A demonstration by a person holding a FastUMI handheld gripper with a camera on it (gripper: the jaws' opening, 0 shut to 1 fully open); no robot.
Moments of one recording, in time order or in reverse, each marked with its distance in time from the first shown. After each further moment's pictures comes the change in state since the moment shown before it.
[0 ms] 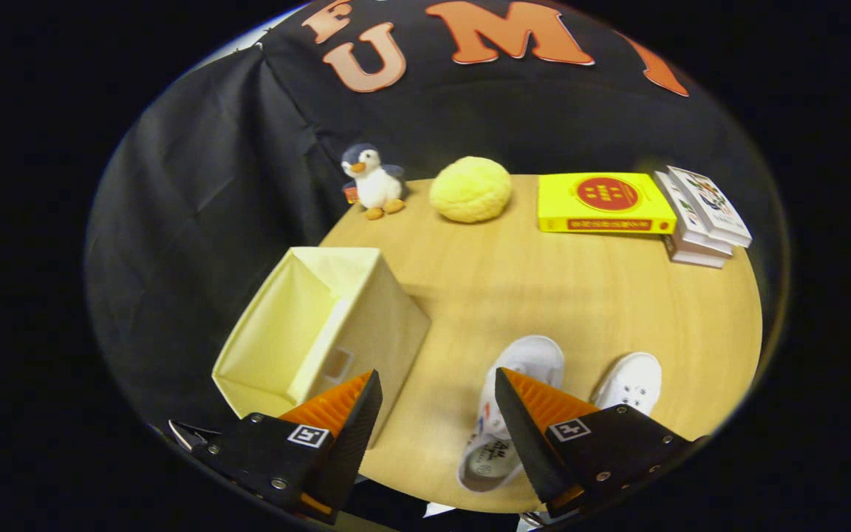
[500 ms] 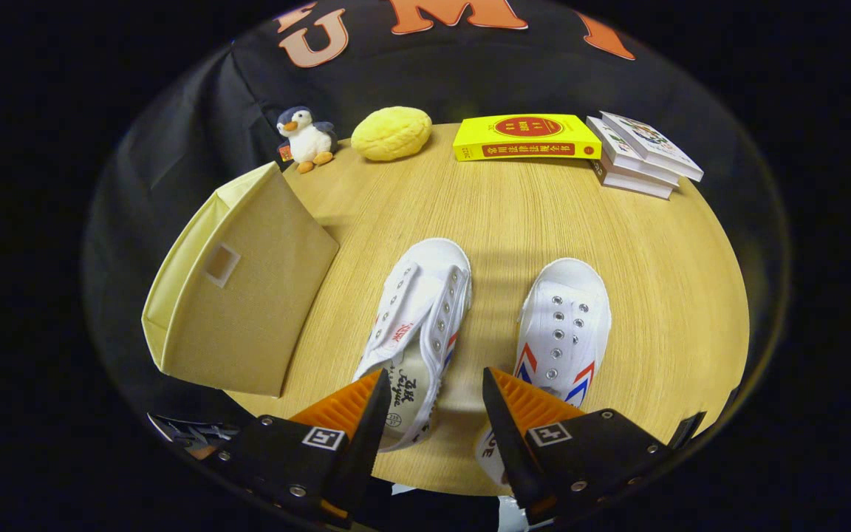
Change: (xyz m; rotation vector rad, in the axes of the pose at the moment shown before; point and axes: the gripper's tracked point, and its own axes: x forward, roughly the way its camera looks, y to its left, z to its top) arm 0.010 -0.064 -0.087 0.024 0.095 -0.114
